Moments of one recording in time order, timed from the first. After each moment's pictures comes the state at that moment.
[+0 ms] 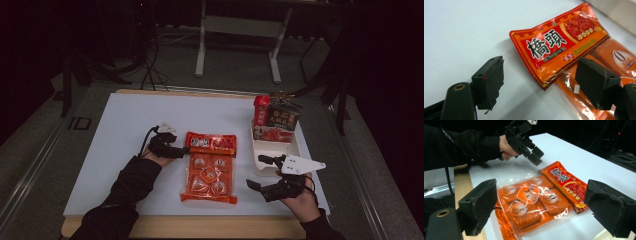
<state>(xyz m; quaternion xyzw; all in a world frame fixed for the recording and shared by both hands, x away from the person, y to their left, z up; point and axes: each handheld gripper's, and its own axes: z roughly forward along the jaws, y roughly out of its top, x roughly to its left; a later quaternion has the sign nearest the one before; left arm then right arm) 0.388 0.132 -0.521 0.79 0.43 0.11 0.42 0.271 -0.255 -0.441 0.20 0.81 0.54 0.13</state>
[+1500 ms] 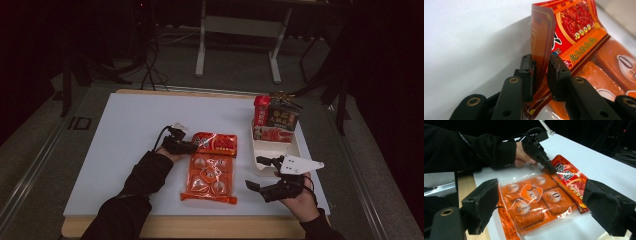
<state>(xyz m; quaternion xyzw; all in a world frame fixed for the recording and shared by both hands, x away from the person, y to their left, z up) 0.413 0.098 -0.542 0.82 0.42 0.05 0.40 0.271 -0.254 -0.442 0.20 0.81 0.54 0.12</state>
